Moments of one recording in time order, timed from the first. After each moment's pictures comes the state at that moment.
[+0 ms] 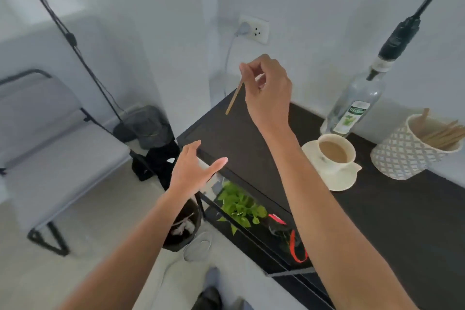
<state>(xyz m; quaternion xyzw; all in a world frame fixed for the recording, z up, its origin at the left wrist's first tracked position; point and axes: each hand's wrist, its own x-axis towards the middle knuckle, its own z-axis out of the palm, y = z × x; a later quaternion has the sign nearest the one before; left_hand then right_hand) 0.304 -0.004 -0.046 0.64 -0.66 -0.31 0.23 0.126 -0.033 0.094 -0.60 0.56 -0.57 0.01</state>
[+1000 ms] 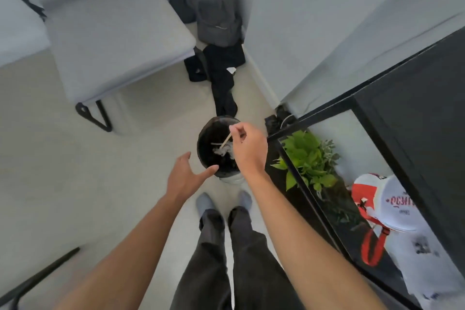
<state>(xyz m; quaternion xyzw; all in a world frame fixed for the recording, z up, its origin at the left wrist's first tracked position) 0.566 0.024 -0.304 0.80 -0.36 -0.46 0.11 0.417 -0.063 -0.280 -0.61 0.68 -0.25 0.33</state>
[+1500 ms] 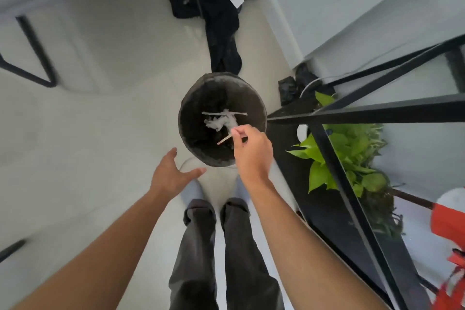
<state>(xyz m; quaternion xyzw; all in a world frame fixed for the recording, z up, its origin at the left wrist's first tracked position) 0.564 0.025 -0.563 0.80 -0.26 -0.54 0.04 0.392 -0.055 -0.546 -0.61 0.71 -0.14 0.32</state>
